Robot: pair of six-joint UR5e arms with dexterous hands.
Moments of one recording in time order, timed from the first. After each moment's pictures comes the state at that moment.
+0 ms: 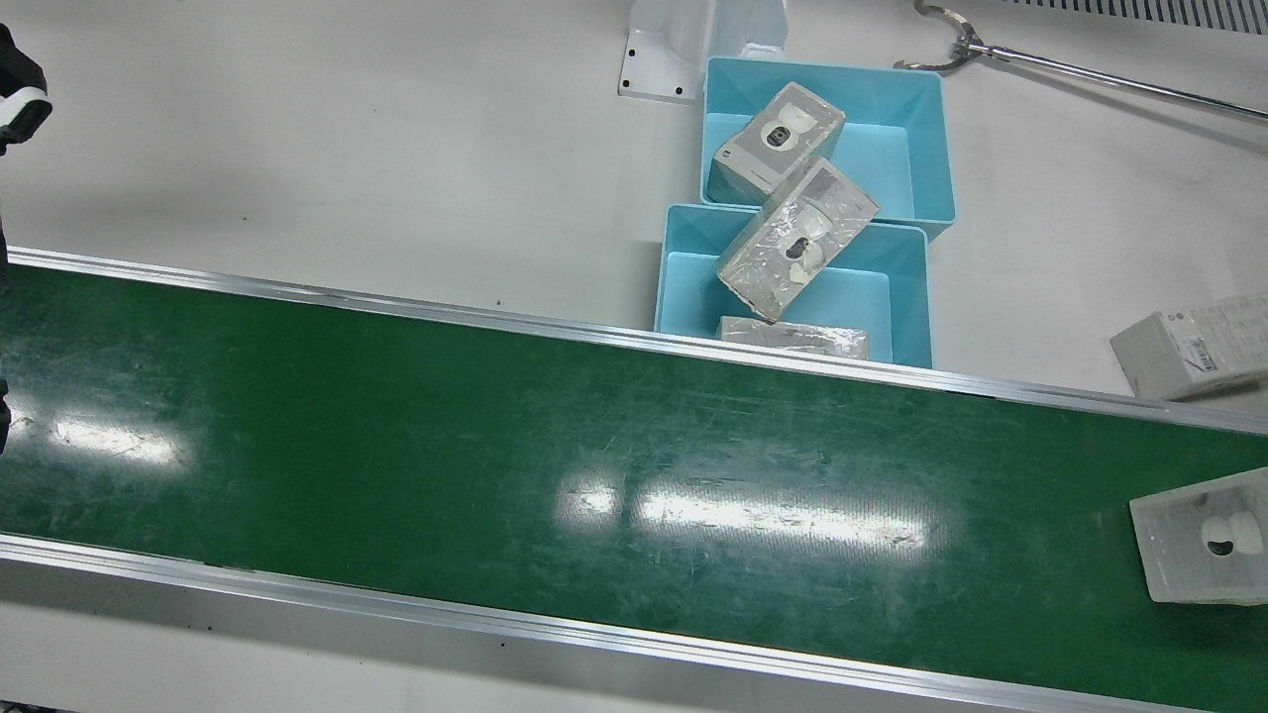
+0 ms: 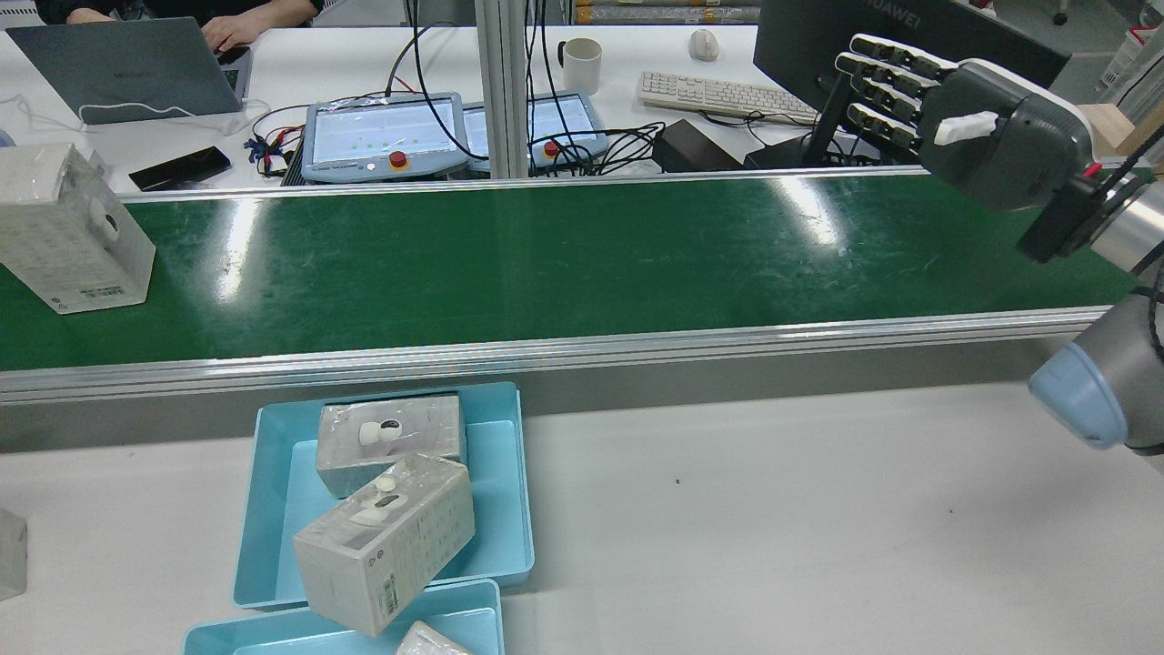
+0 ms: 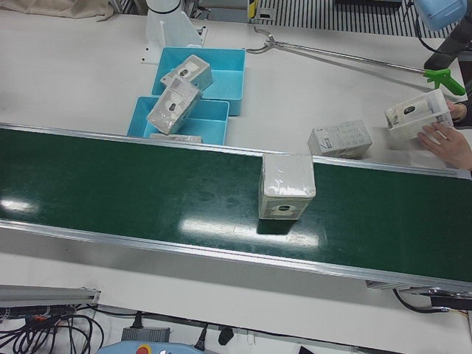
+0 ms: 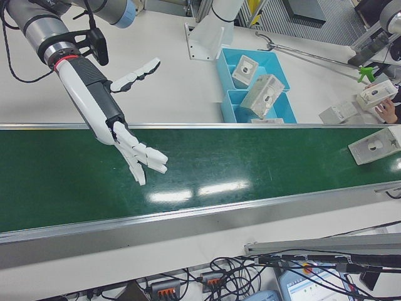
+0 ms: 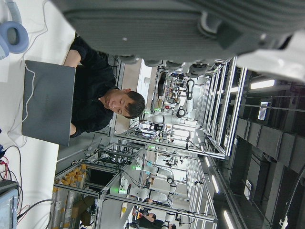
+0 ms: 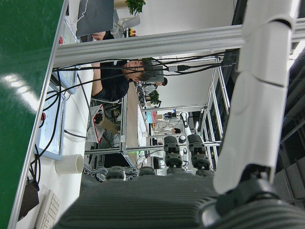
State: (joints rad) left arm -1.81 -1.79 -1.75 0.44 1.92 -0.15; right arm 1.21 -1.34 1.93 -3.40 -1.61 0.05
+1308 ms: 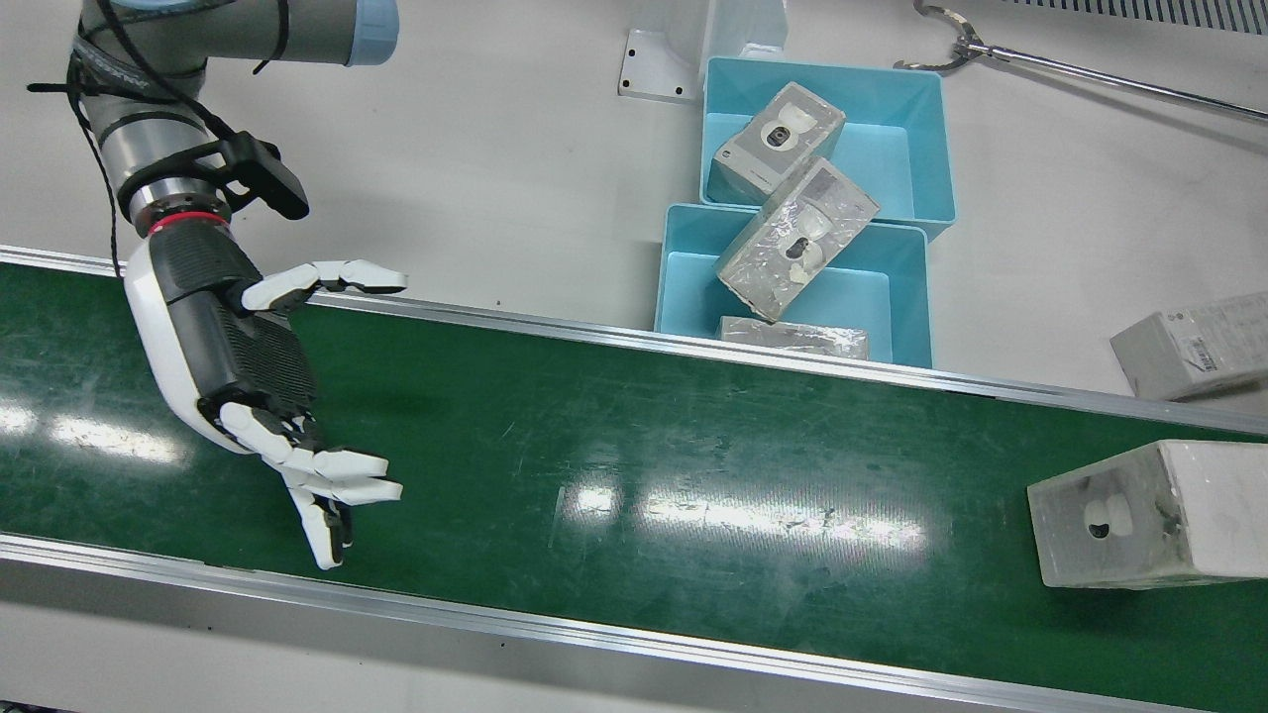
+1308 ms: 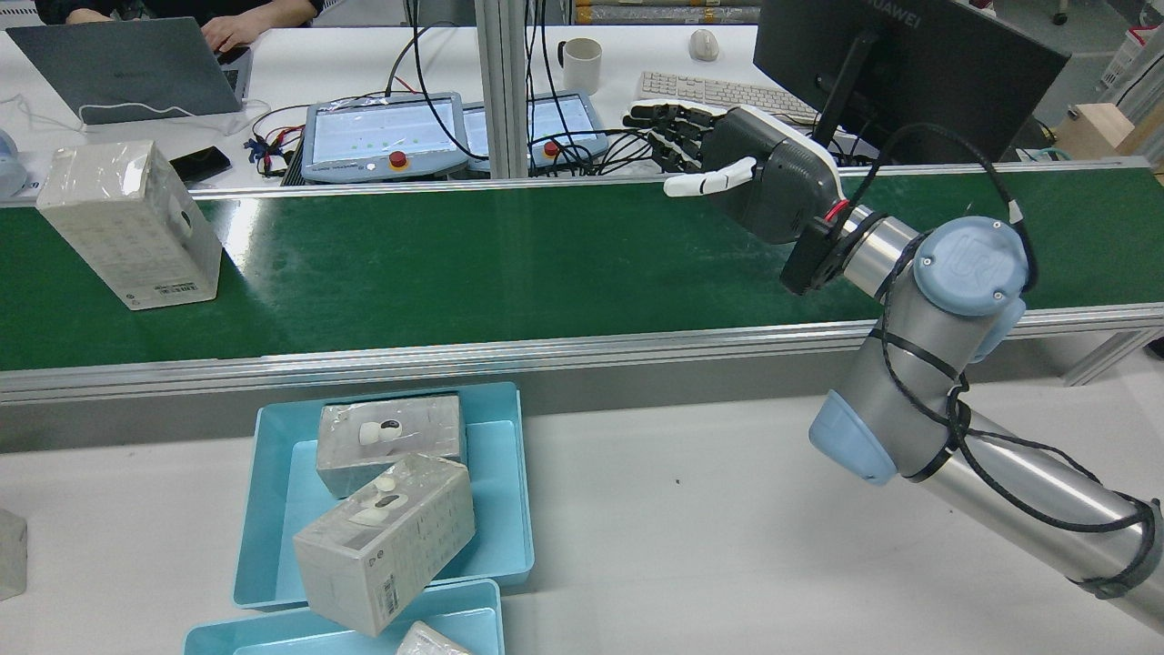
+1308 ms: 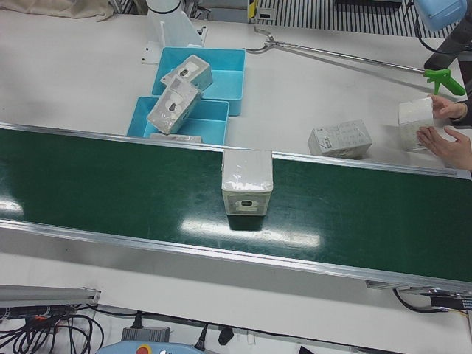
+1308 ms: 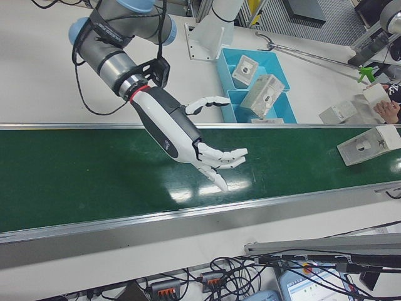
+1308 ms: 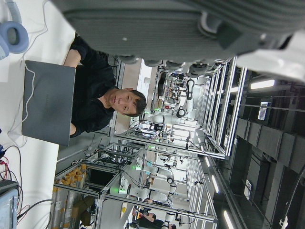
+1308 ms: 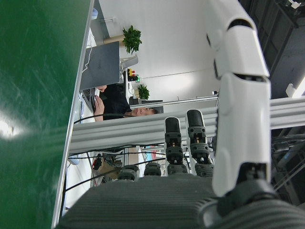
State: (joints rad) left arm -1.81 -1.79 -1.75 0.44 1.92 -0.15; right arm 0.92 -1.06 1.73 -3.38 -1.42 -0.04
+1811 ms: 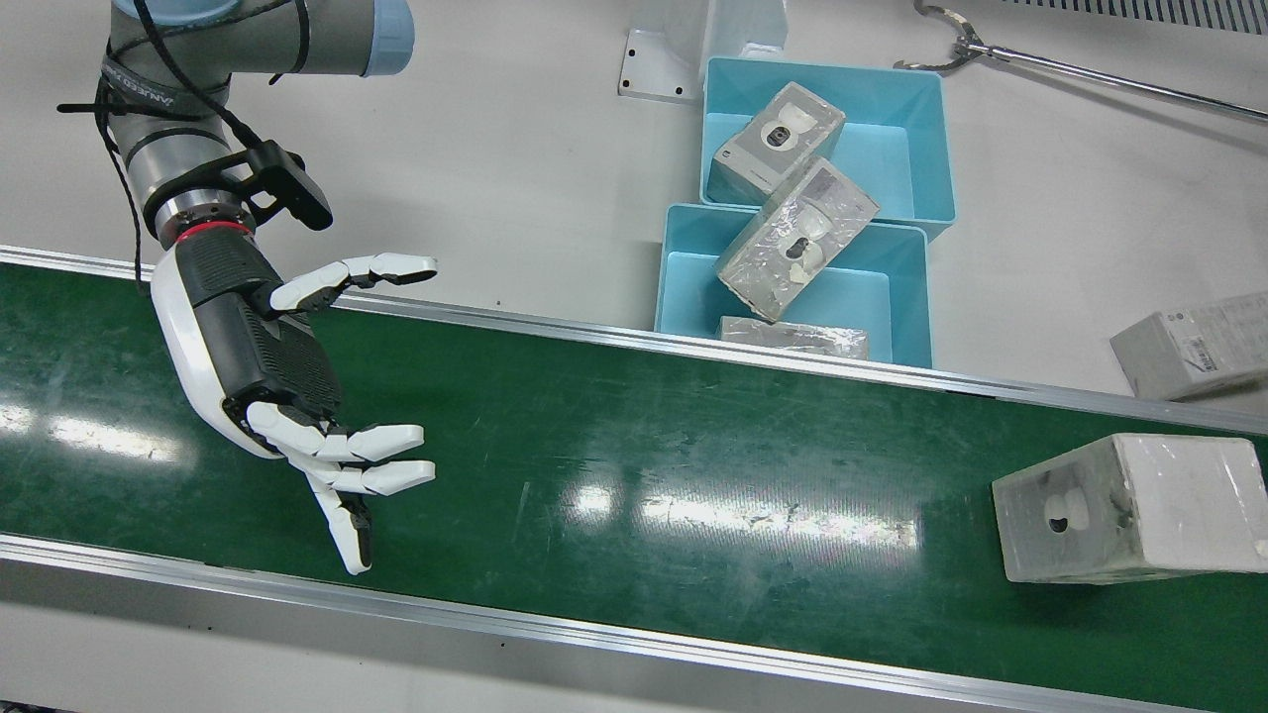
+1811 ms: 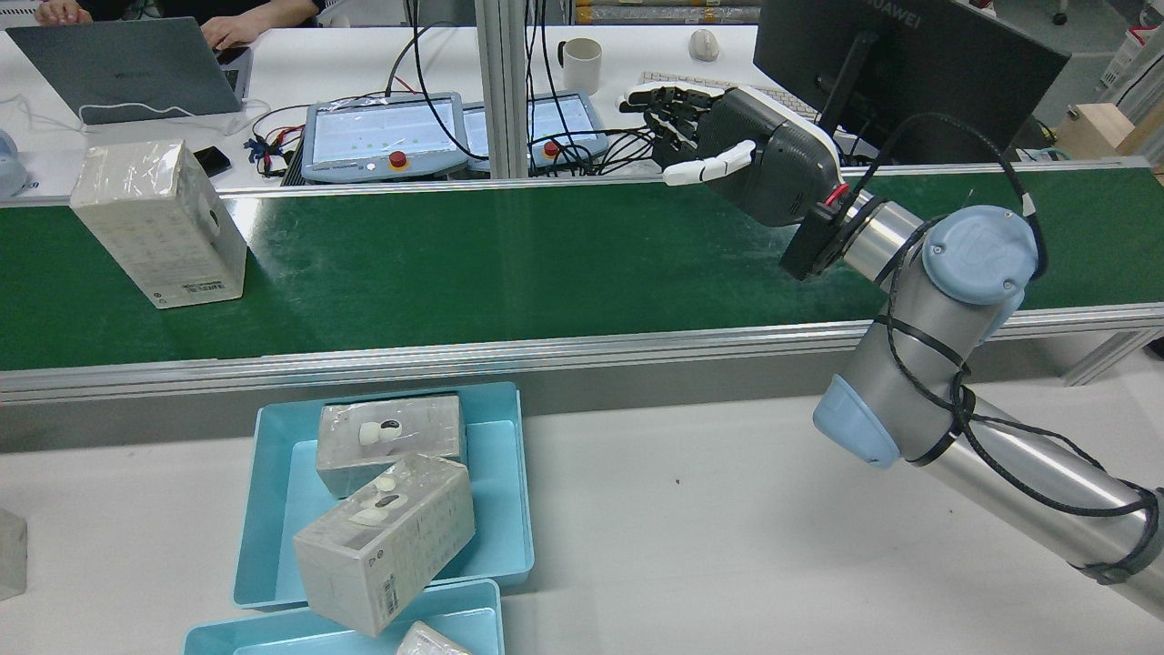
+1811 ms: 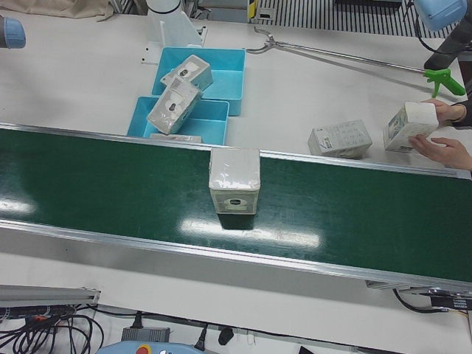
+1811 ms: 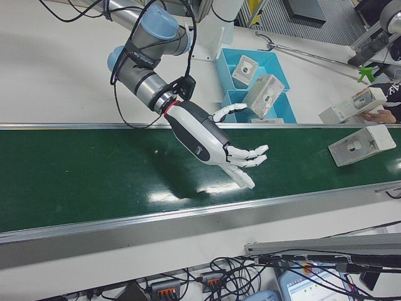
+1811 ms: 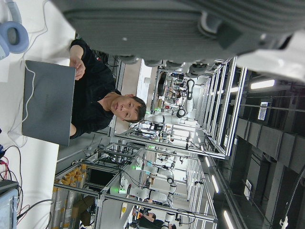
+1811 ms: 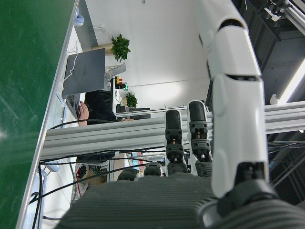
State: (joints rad) left arm -1.81 -1.79 -1.75 0.44 1.92 -0.15; right arm 0.95 -1.05 1.72 -3.31 -1.44 -0.05
